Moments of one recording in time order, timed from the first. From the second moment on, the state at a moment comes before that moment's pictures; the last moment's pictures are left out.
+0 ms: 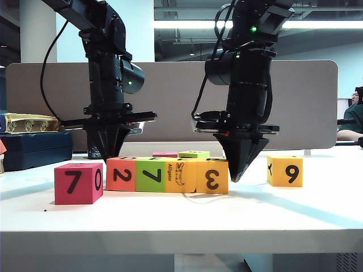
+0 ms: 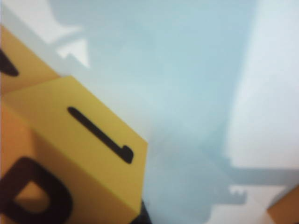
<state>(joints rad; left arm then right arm) -0.36 2.34 2.19 -1.43 0.13 -0.20 0.51 2.07 1.63 -0.92 -0.05 -0.08</state>
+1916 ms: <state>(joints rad) -0.45 2.34 2.19 -1.44 -0.01 -0.17 0.49 2.07 1.69 -0.93 0.03 -0.11</state>
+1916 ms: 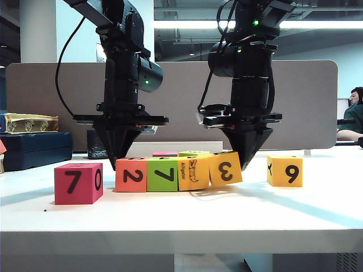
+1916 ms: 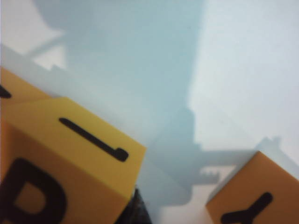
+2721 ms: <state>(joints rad) -0.43 2.33 2.19 -1.44 -0.05 -0.17 0.49 2.07 1.69 -0.91 0.02 -0.10</state>
